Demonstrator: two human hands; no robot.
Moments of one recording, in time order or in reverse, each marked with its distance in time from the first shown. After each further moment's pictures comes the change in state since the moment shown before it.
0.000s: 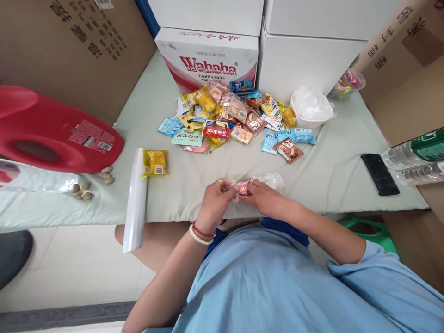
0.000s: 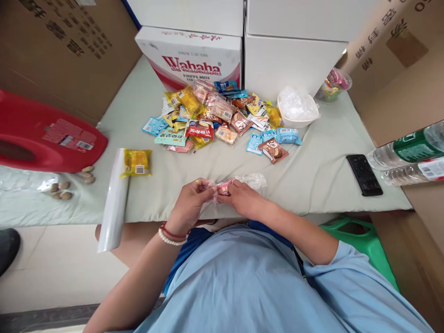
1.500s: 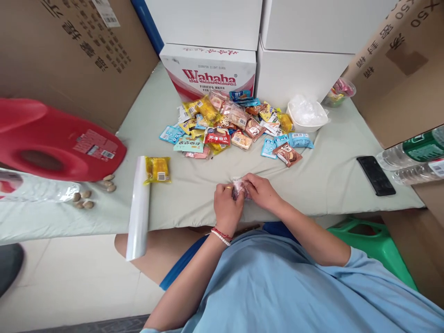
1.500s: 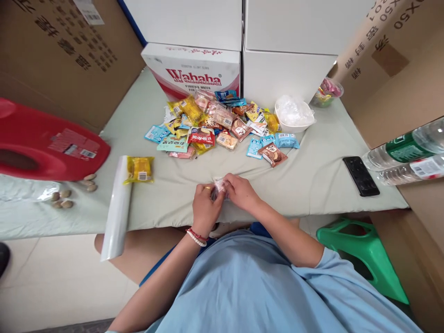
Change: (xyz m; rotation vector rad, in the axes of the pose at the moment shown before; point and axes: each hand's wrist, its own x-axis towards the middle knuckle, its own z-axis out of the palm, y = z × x) left_hand 0.015 -0.042 0.026 0.762 0.350 0.341; right_hand 0.033 0.002 0.010 0.755 0.520 0.329
